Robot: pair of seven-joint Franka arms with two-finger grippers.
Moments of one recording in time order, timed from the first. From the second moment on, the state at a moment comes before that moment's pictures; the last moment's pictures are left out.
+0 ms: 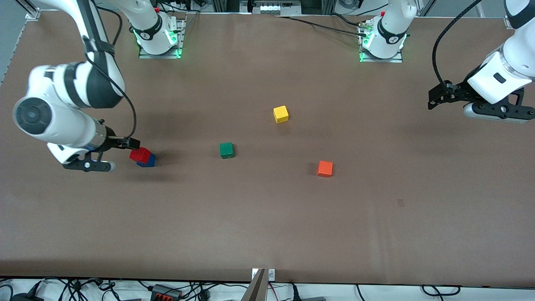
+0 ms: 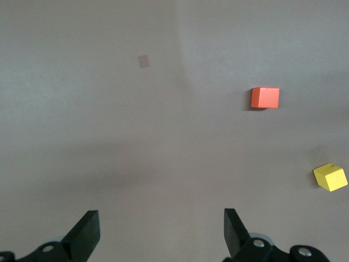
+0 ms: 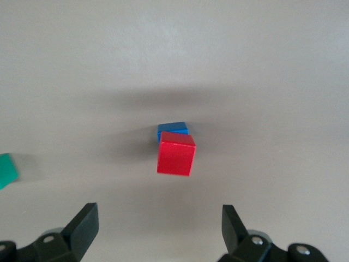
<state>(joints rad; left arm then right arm) -0.03 -0.02 -0.04 -1.70 -0.03 1.63 0.02 0.31 0.30 -0.21 -1.64 0.01 1.79 0.16</state>
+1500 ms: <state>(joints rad) -0.03 -0.02 -0.04 -1.69 -0.03 1.63 0.02 0.01 0.20 -0.10 -1.37 0.01 1.61 -0.04</state>
